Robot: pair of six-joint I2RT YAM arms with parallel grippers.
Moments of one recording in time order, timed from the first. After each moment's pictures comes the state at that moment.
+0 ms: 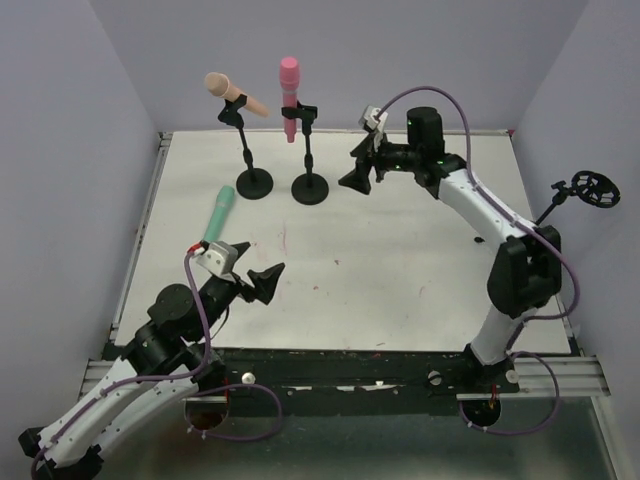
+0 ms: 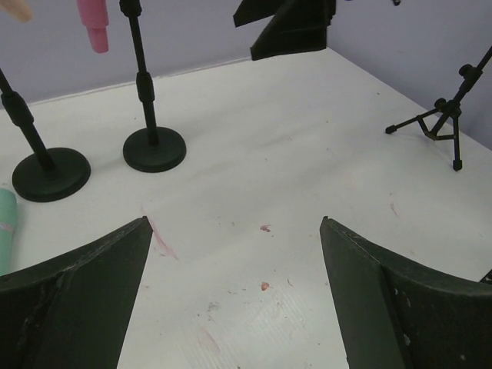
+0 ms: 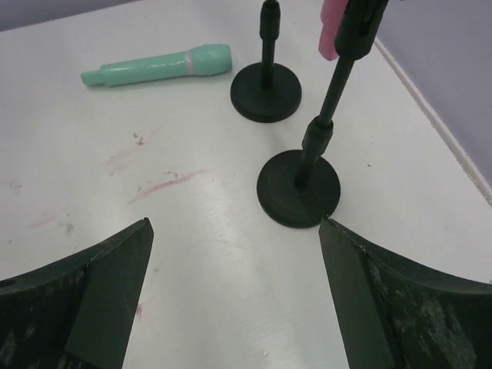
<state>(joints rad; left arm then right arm) -0.83 0.23 0.48 -0.19 -0.22 -0.11 0.39 1.87 1.56 -0.05 -0.79 -0.28</state>
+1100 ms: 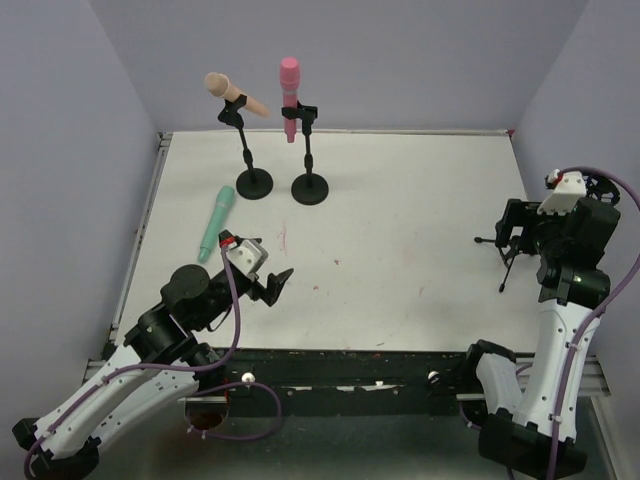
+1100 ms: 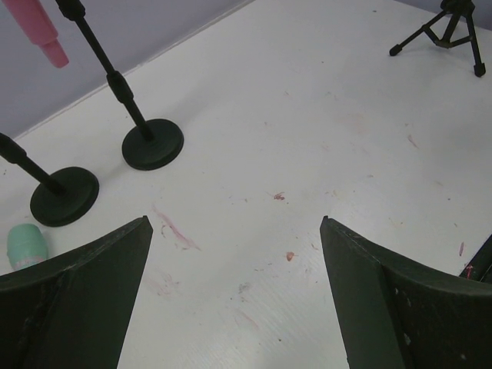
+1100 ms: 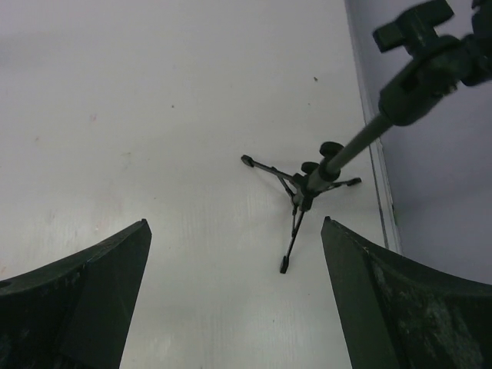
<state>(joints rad) -0.81 0.44 0.64 -0.30 -0.07 0.11 -0.39 0.80 1.08 -0.76 -0.30 -0.20</state>
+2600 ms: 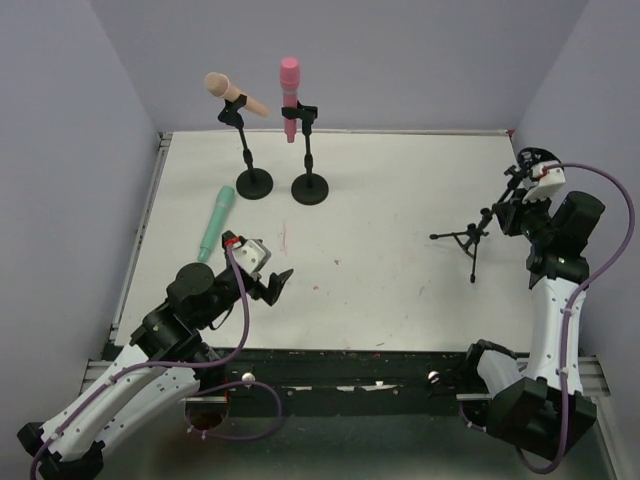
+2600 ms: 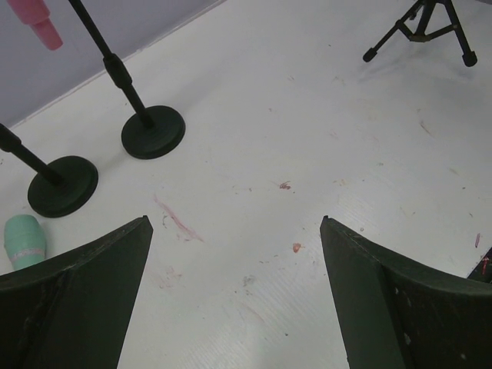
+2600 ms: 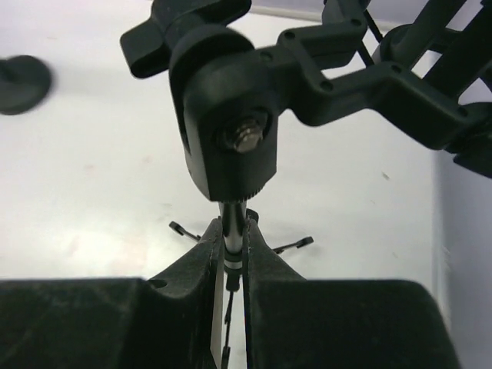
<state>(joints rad) -0.75 0.45 0.59 -0.28 -0.02 0.13 -0.41 0.92 0.83 -0.26 -0.50 -0.22</state>
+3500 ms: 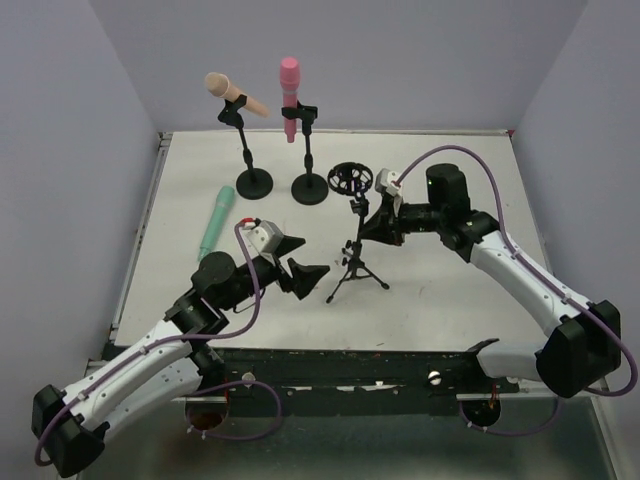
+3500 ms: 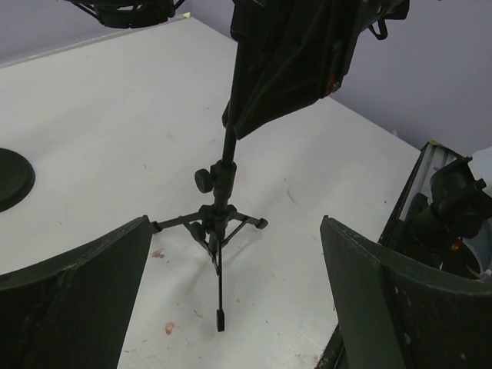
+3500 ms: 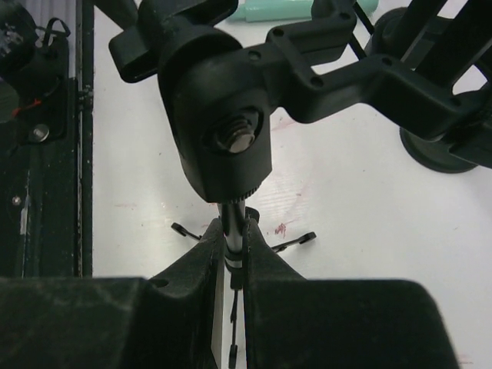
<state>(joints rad) -0.76 0.63 0.52 0.14 0.21 -0.24 0.44 1.29 1.05 -0.25 -0.88 -0.37</state>
